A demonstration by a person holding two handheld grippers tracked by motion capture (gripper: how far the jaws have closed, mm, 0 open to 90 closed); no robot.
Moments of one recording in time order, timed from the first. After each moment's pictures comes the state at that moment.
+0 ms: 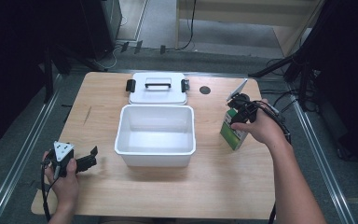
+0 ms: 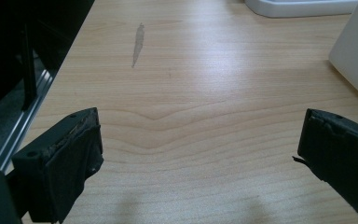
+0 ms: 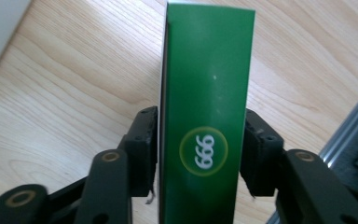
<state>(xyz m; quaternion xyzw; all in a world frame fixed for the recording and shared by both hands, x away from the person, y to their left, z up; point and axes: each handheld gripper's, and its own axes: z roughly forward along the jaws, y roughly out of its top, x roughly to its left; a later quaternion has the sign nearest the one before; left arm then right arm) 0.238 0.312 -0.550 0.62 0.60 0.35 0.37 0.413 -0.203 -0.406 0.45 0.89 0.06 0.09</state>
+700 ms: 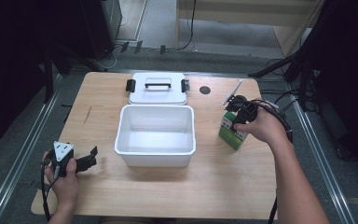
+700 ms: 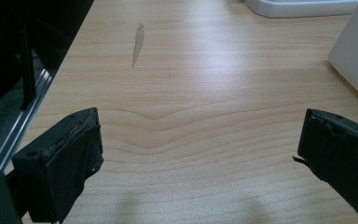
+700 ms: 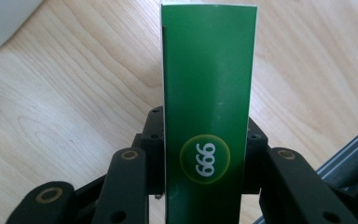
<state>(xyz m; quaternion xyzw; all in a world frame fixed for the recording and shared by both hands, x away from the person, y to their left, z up) 0.238 0.312 -0.550 0.62 0.60 0.35 0.37 0.403 -0.196 -0.396 0.35 0.93 0.05 0.08</state>
